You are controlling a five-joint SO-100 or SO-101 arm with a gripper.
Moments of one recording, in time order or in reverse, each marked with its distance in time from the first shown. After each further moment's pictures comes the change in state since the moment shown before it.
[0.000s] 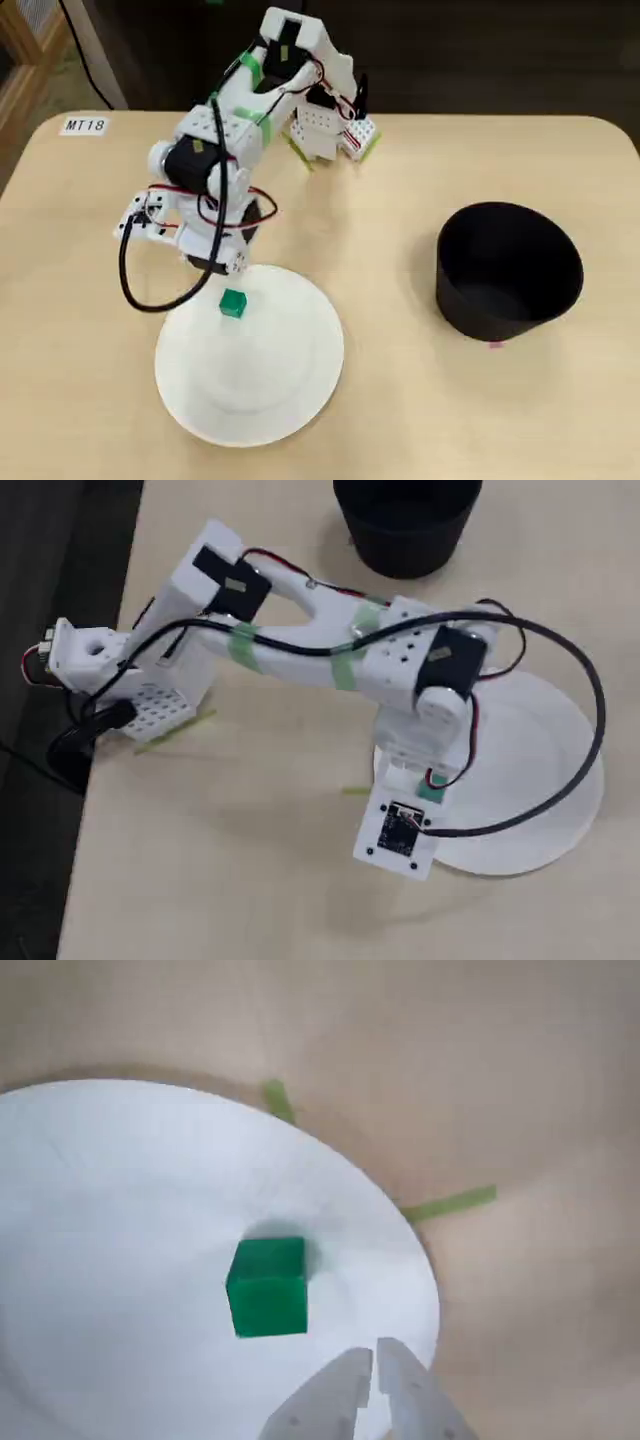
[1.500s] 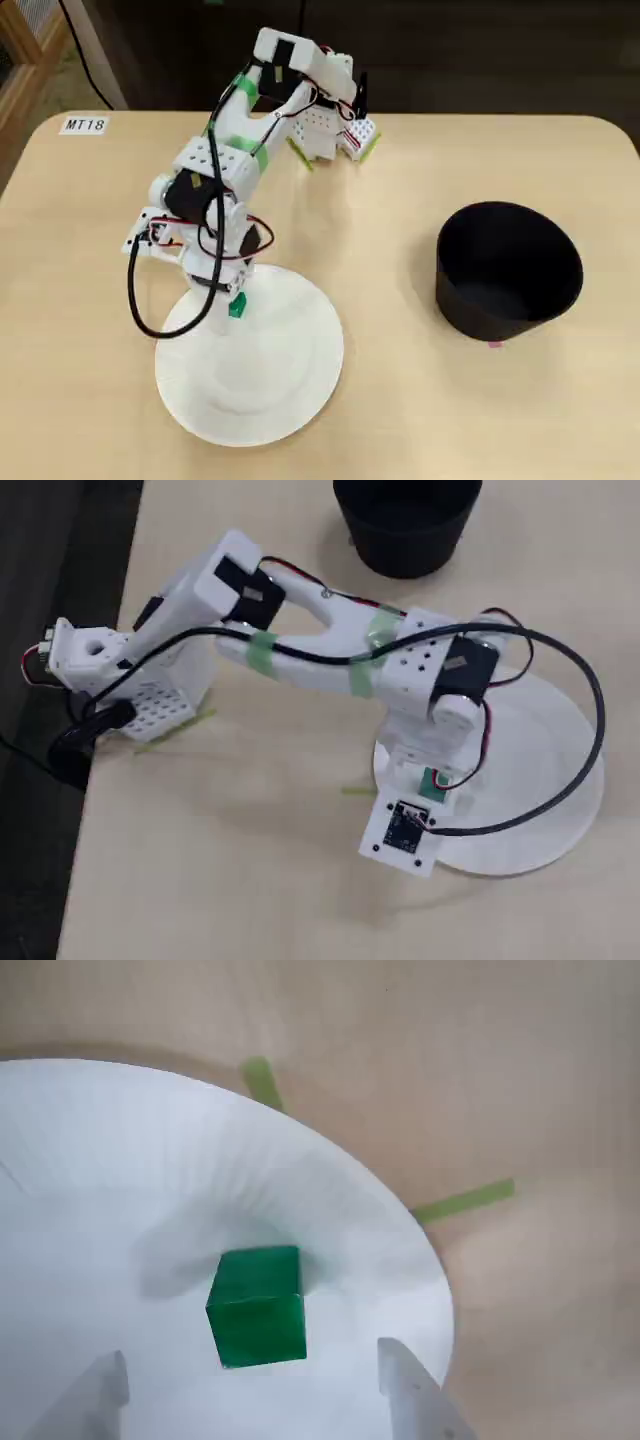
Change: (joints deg) arm -1.3 -5.1 -2.4 0.0 3.1
